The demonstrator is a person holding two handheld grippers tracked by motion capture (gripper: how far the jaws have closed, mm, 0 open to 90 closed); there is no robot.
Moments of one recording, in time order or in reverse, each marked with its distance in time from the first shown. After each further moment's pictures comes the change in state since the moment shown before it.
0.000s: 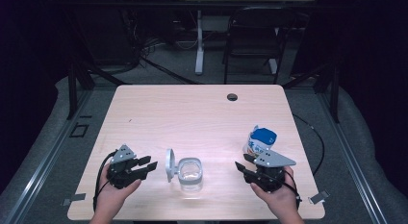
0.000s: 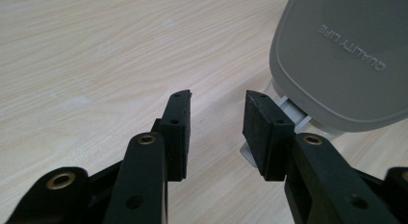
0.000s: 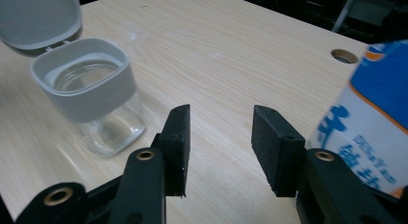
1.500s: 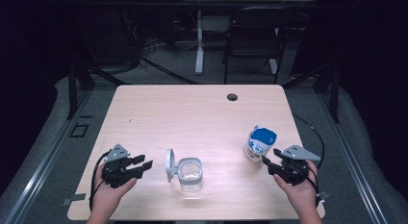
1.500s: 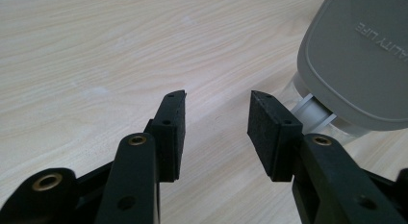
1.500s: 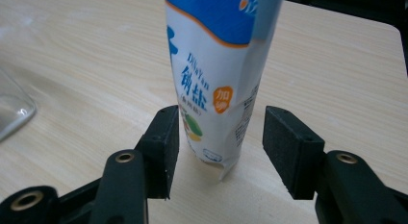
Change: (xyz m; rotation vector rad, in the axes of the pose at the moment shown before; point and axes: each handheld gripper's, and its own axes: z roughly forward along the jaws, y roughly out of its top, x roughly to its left) left arm 0.013 -0.006 -0.005 -0.007 0.023 -0.049; right arm -0.068 -0.037 -0.008 0.041 -0.182 0.136
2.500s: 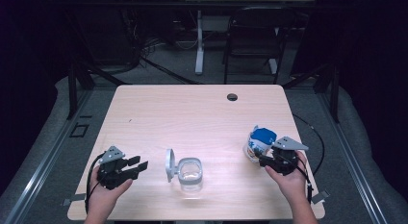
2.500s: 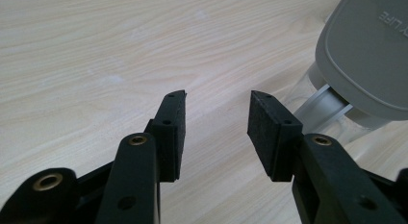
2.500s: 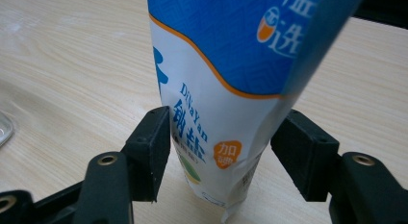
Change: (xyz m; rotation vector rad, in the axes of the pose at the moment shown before) left arm 0.008 -0.007 -0.006 -0.002 0.027 -0.031; right arm -0.001 0.010 0.036 -0.002 0.011 -0.006
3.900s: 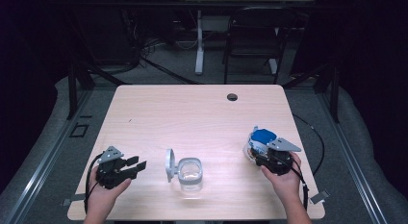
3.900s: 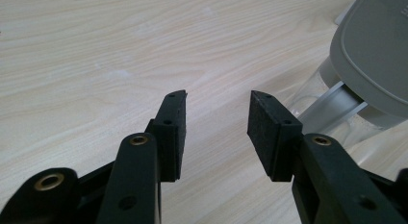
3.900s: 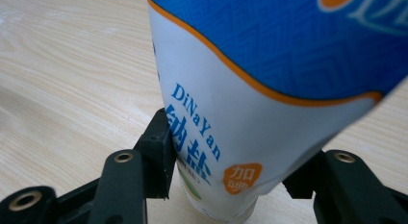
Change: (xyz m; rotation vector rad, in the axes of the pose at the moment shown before) left arm 0.006 -0.003 0.001 0.000 0.011 -0.023; right arm 0.009 -0.006 0.013 -0.002 -0.037 -0.004
